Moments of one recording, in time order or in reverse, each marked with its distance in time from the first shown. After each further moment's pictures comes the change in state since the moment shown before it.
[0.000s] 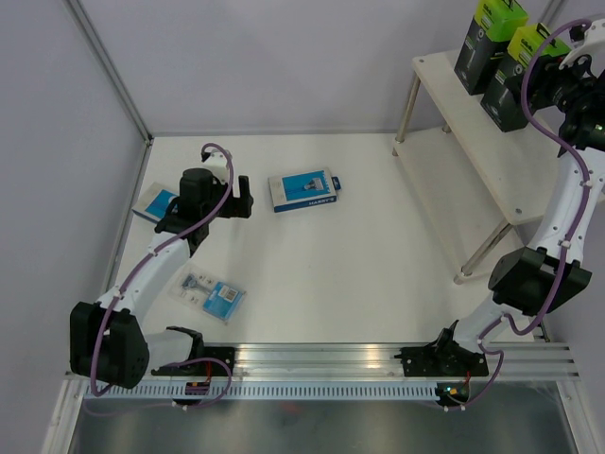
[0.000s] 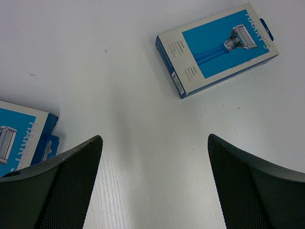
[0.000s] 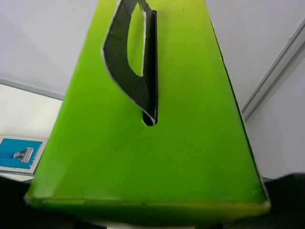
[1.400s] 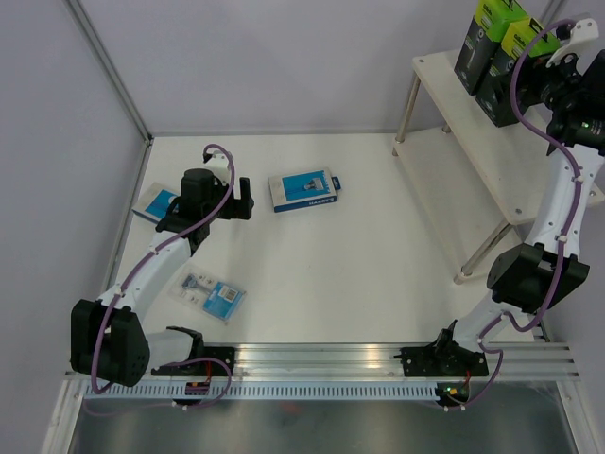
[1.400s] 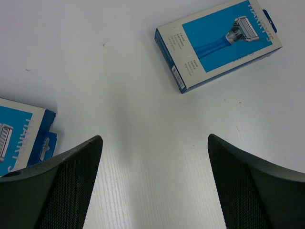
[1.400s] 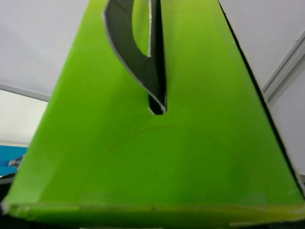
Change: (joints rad) left arm 0.000 0.017 0.000 -0.014 0.008 0.007; right arm 0.048 0.015 -0.029 0.065 0.060 0.021
